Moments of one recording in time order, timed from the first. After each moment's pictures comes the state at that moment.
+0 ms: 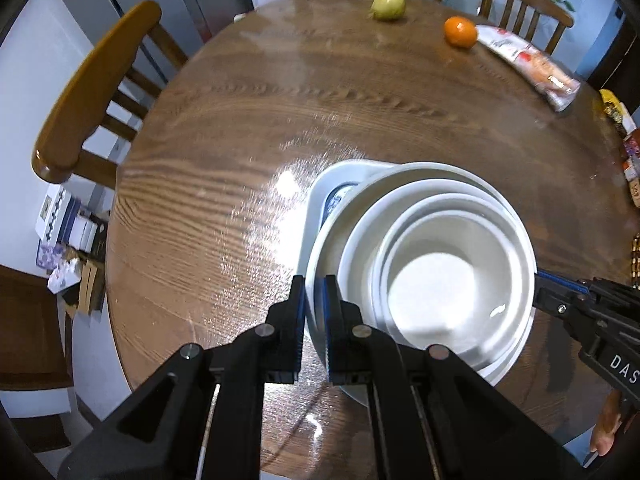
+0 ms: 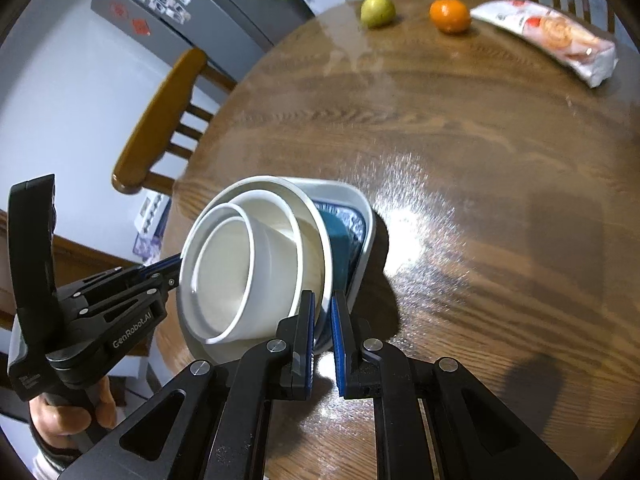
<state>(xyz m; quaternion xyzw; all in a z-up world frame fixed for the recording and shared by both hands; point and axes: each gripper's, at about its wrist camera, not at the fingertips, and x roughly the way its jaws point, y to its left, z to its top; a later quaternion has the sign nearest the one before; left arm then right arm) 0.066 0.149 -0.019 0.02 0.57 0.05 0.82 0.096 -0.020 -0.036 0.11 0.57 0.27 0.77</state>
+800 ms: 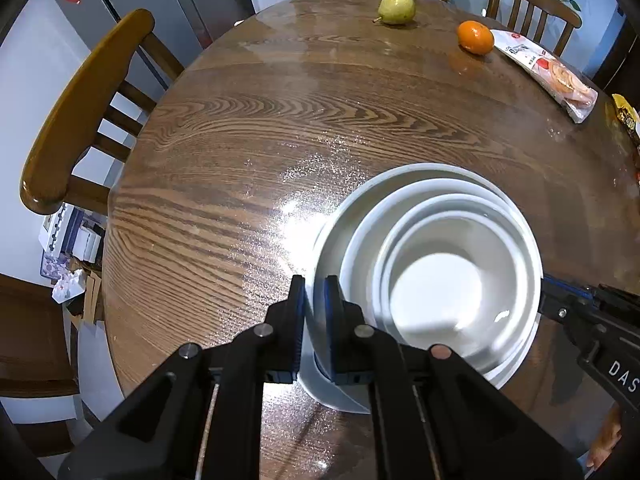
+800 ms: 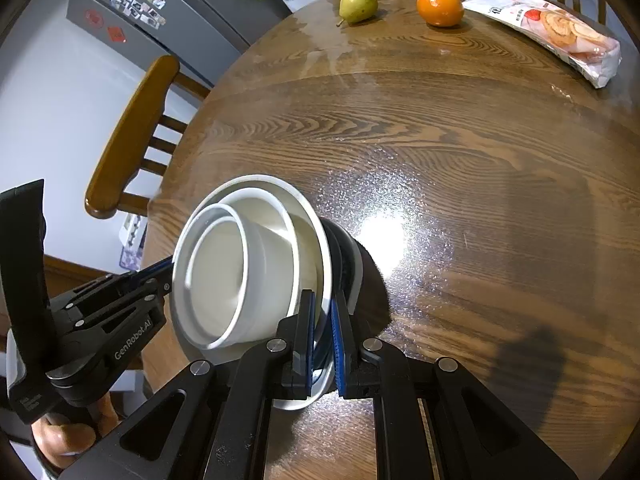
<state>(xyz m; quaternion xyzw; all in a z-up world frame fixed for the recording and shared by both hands) 0.098 0.150 -0.031 0.03 0.57 0.06 0.82 0.131 -0.011 -0.048 0.12 0.57 0.24 0.77</state>
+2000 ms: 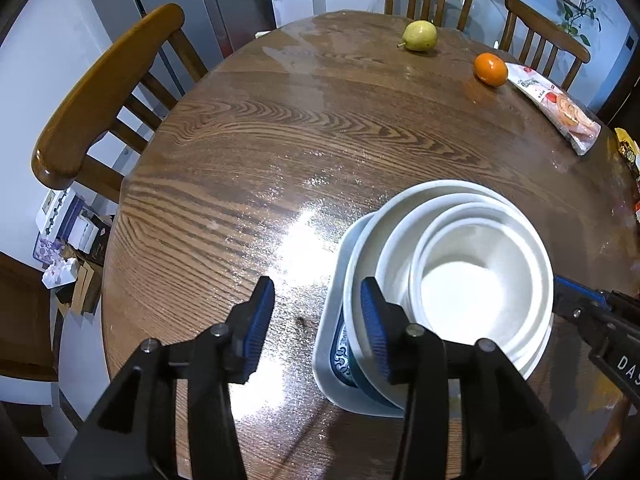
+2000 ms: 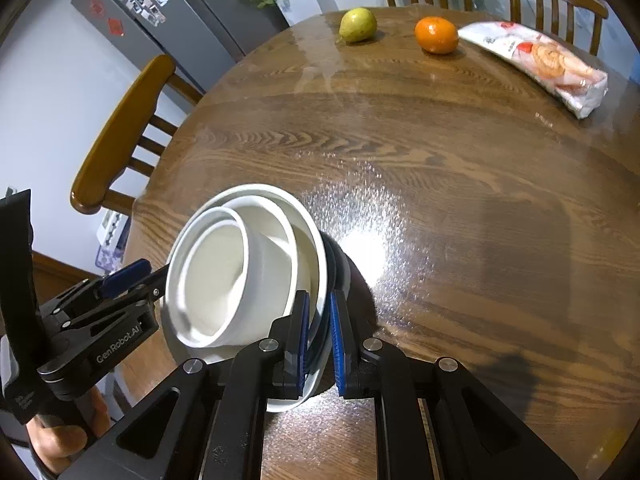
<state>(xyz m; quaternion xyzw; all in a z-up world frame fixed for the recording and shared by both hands) 0.083 0.169 -0.024 -0.01 0.53 0.08 0.85 0.125 -0.007 -0.035 0.07 0.55 0.21 0.81</state>
